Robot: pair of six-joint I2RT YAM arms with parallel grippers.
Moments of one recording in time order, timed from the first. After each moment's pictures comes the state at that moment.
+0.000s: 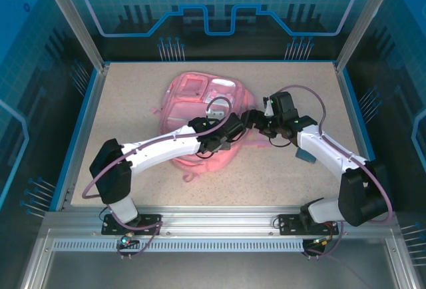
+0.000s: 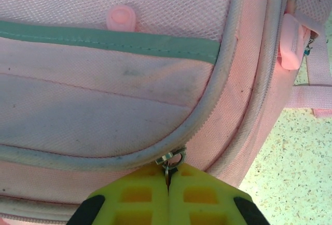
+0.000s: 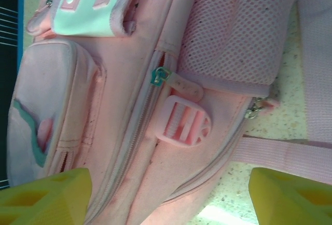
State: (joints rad) left arm -0.93 1.71 1.40 -0.88 -0.43 -0.92; right arm 0.36 1.38 0.93 -0.37 -0.33 0.69
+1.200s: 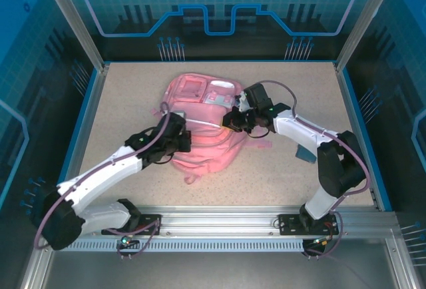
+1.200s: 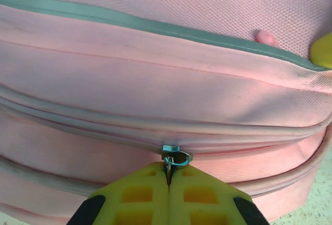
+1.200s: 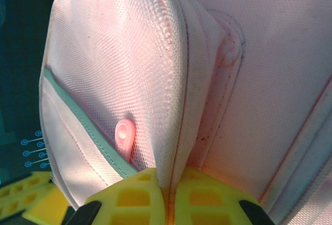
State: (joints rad) left arm -0.60 1.13 0.84 -0.55 -0.12 -0.58; right arm 0.48 1.65 1.16 -0.39 -0.52 0.78
